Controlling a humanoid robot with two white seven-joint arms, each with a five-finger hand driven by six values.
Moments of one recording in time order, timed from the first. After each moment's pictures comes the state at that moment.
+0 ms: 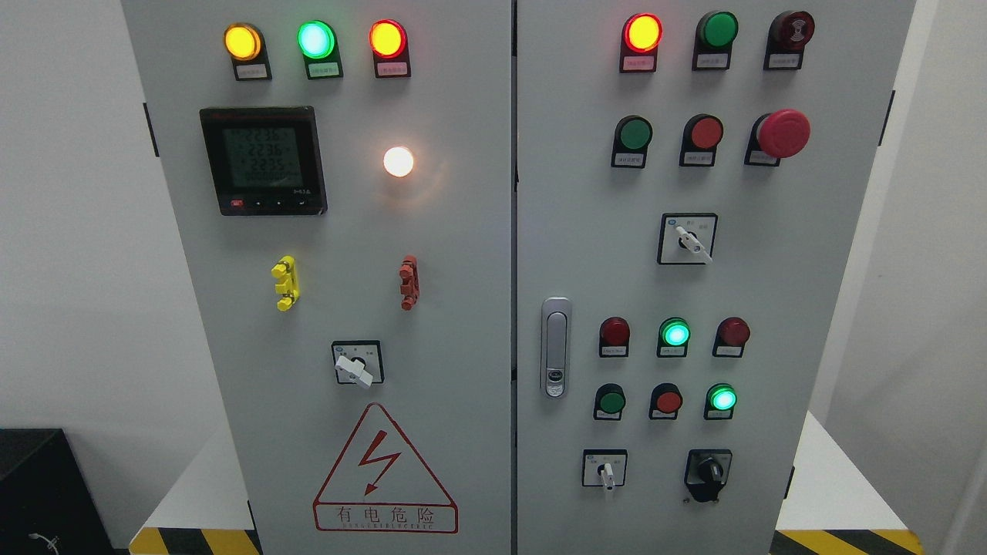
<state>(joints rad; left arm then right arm) 0.00 -0.10 -0.11 -0.08 0.14 -0.08 0.05 0.36 0.00 0.12 -0.90 0.30 -0.23 -0.11</state>
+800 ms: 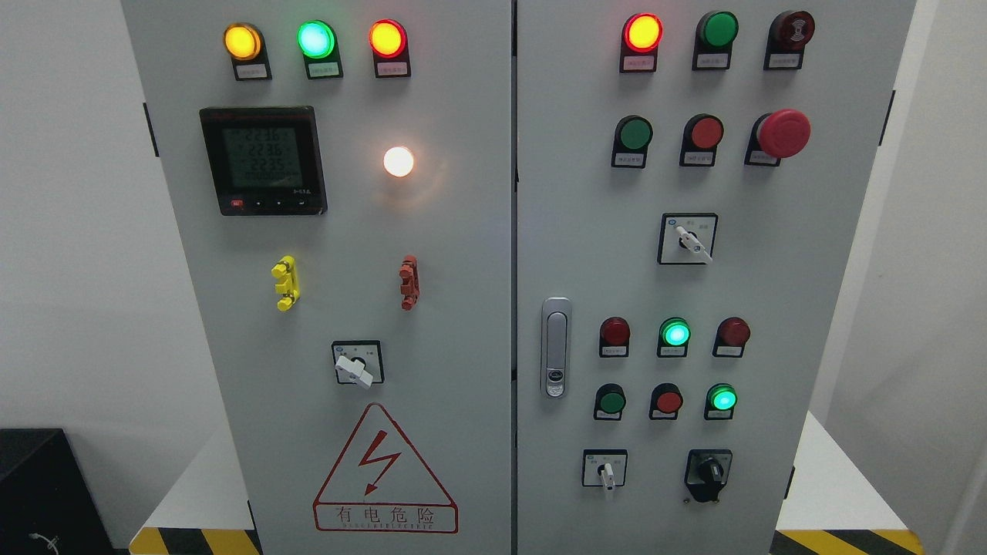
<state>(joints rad) 0.00 -0.10 -0.11 -0.08 0.14 -0.08 0.05 0.40 0.00 0.01 -1.43 0.83 -0.08 0.02</state>
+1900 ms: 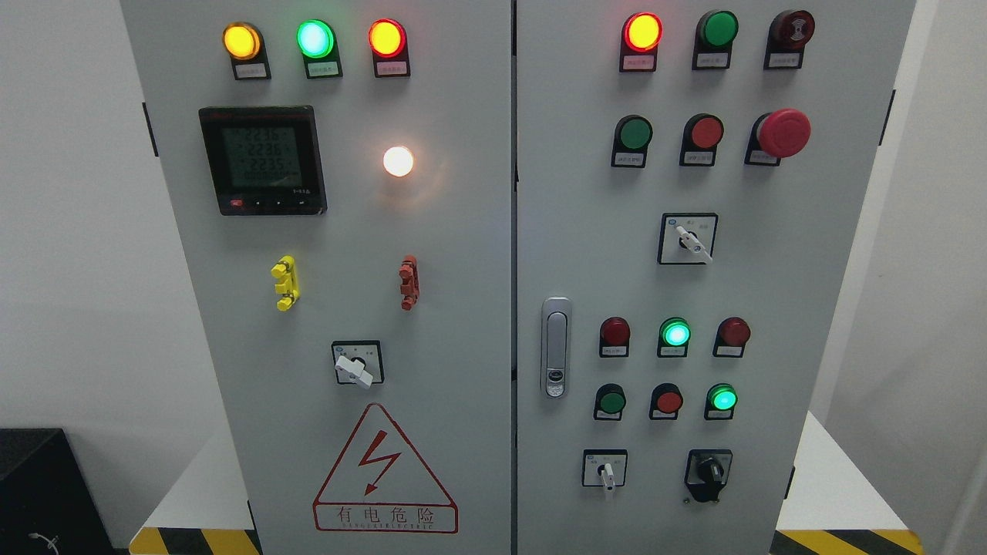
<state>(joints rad) 0.00 -0.10 -0.11 -0.08 0.14 -0.08 0.05 0.19 0.00 -0.07 -1.80 1.02 0.19 0.20</state>
